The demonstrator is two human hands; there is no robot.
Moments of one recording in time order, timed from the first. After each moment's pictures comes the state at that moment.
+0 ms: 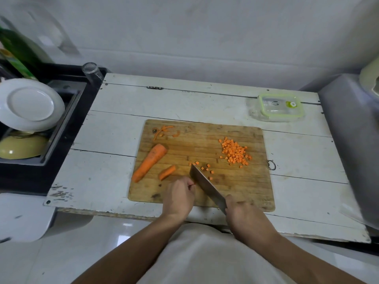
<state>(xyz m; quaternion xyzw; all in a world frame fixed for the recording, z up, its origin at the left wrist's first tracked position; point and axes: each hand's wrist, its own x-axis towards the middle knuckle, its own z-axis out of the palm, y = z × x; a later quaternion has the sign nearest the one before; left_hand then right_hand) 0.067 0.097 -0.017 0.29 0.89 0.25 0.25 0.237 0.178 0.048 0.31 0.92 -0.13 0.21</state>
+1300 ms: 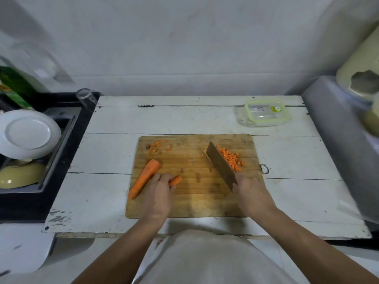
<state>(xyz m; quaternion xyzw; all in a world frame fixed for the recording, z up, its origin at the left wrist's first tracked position) 0.019 0.092 -0.008 0.34 0.91 0.21 0.14 0.223 0.245 0.039 0.47 0.86 -0.17 0.07</state>
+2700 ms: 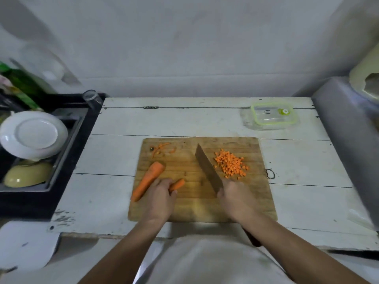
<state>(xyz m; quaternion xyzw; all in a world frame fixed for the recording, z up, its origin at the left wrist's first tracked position) 0.010 0.092 -0.004 0.32 0.91 0.19 0.18 0.185 0.232 0.033 0.44 0.85 -0.27 0.07</state>
